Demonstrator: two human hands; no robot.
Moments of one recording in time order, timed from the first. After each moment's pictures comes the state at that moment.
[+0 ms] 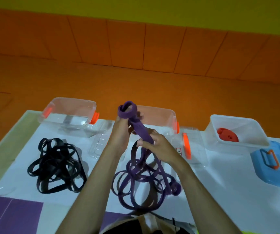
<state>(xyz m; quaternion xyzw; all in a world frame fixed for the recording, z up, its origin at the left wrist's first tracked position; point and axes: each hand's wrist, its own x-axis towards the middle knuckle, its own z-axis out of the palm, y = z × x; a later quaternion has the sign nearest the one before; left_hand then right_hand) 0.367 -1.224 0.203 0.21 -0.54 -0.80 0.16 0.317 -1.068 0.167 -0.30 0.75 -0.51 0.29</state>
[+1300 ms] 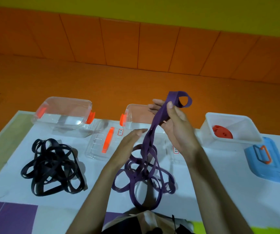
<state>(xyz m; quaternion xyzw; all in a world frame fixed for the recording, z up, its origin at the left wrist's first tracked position) 0.407 -1.211 0.155 0.14 -0.71 -0.69 0.00 0.308 -1.063 0.248 -0.16 0.55 -0.79 0.22</state>
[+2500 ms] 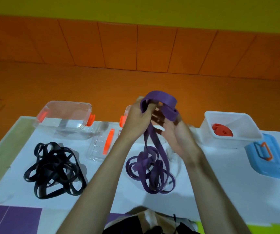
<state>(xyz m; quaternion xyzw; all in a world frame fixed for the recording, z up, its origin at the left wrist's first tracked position) 0.351 -1.187 0.255 0.13 -0.76 -0.62 0.17 0.308 -1.053 0.233 -0.08 0.55 -0.79 0.28</state>
